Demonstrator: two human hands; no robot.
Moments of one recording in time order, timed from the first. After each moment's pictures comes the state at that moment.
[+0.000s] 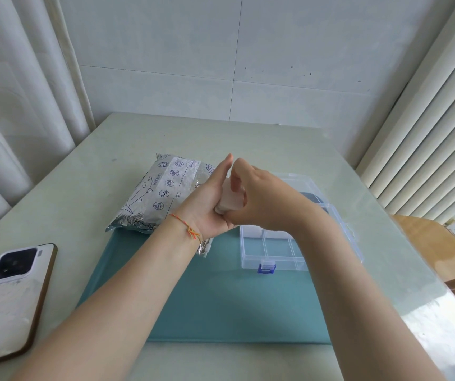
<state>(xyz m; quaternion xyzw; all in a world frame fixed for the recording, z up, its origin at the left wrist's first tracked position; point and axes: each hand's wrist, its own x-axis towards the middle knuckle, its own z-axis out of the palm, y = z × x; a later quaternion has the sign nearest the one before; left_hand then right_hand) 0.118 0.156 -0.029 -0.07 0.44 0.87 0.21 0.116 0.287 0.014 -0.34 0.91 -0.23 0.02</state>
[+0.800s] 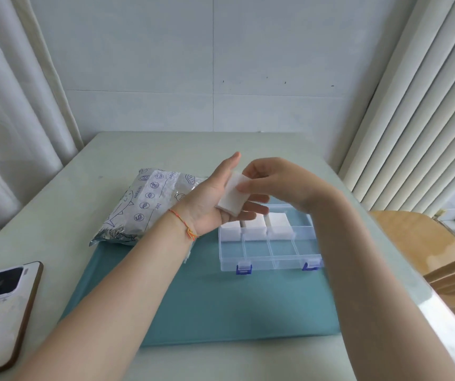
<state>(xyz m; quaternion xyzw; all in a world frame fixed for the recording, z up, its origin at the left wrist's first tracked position) 0.115 0.193 0.000 0.05 0.60 0.77 0.19 0.084 0.350 0.033 -0.23 0.86 -0.43 0.13</state>
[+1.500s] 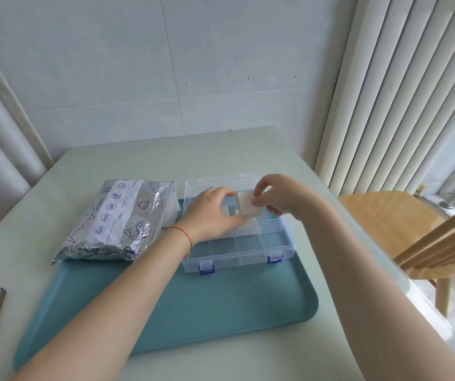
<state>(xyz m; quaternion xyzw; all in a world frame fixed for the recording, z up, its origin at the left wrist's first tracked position) 0.091 0.244 -0.048 0.08 0.95 0.29 -0.01 0.062 0.424 -0.013 -0.04 0.90 -0.41 0.13</state>
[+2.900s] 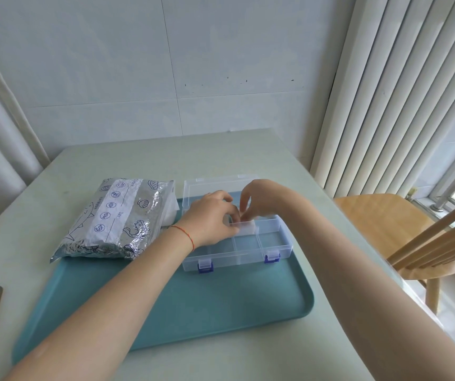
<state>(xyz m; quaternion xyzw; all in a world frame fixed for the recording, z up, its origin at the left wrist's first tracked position) 0.103 0.244 -0.044 0.18 0.97 0.19 -0.01 0.057 0.397 -0.011 -0.17 0.97 -0.09 0.13</state>
